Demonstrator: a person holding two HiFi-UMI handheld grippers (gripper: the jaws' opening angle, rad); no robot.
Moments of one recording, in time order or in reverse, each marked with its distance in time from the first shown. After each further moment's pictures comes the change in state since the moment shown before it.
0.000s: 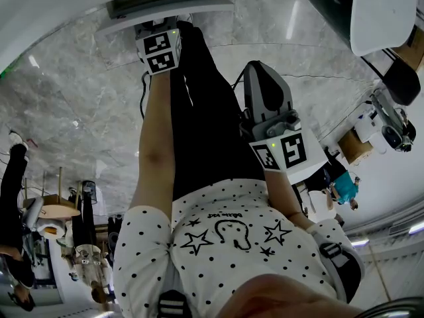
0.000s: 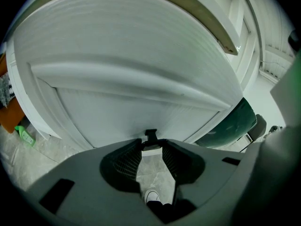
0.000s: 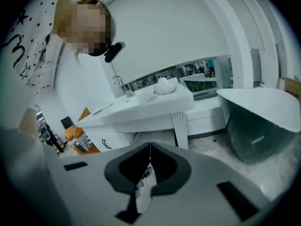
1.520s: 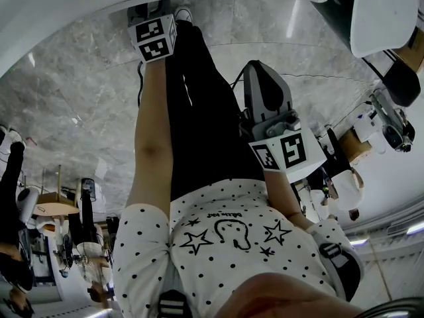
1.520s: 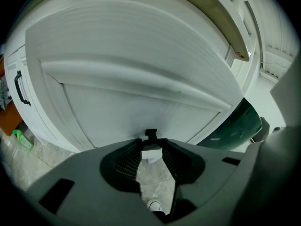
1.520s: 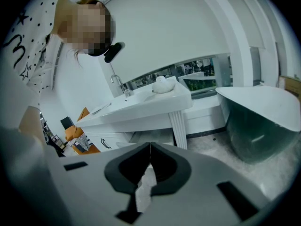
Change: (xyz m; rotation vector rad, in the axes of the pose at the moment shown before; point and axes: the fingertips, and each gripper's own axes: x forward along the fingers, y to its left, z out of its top) left arm 0.022 0.012 0.037 -0.002 -0.052 0.013; right arm 0.004 -0.008 -0.002 0.011 0.014 0.000
